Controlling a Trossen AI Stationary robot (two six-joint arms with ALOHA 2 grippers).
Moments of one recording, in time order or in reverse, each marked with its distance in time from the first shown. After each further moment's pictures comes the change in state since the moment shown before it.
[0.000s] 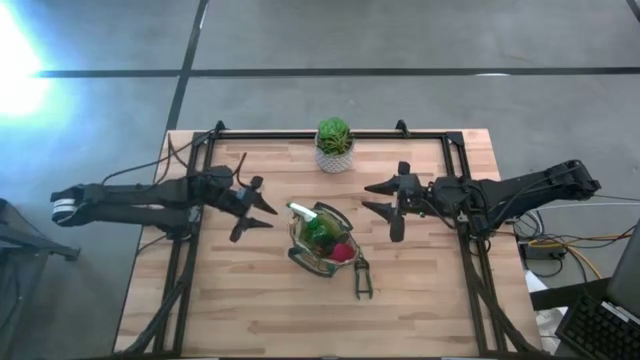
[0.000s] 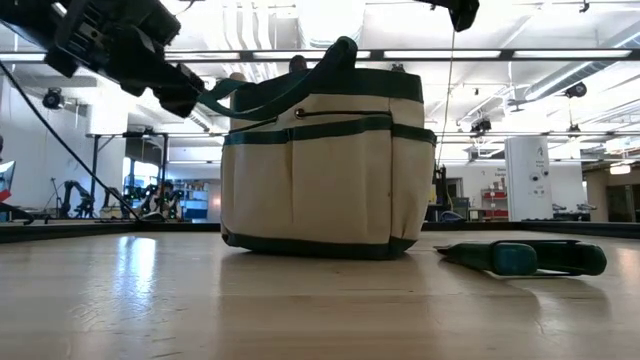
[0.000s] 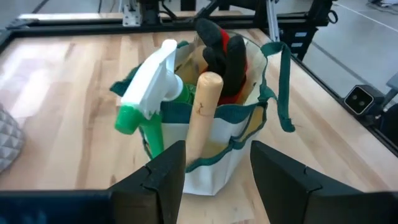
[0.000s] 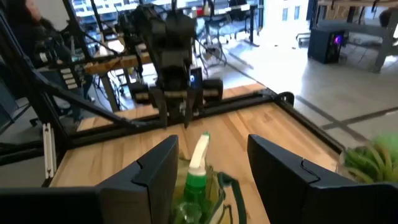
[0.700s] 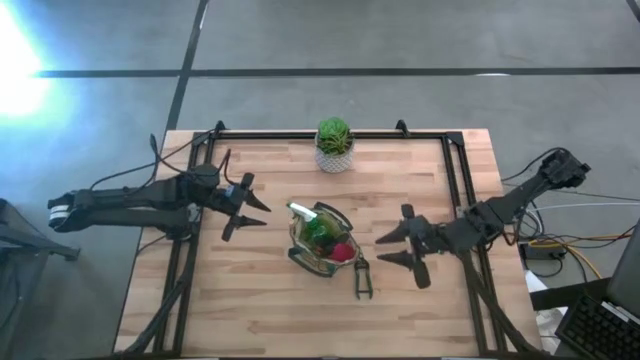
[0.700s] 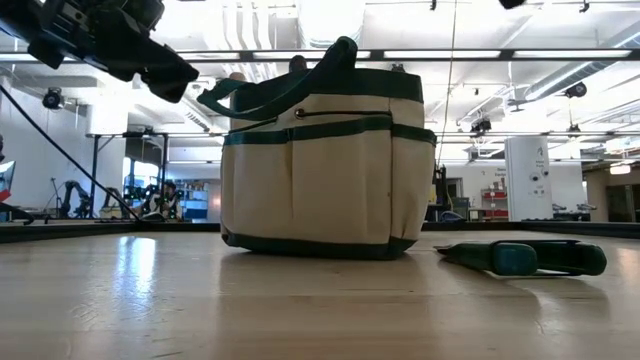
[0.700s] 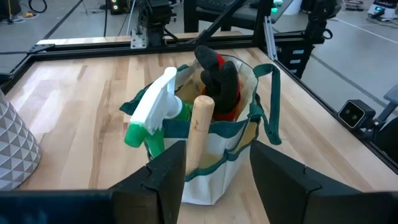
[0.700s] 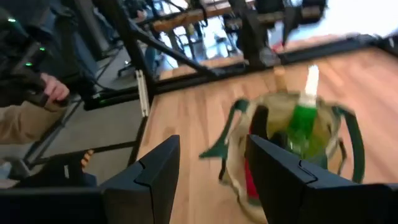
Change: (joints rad) left arm 0.000 -0.140 -0.001 -0.057 -0.013 -0.014; right arm 0.351 0.007 -0.002 -0.133 0.044 0.214
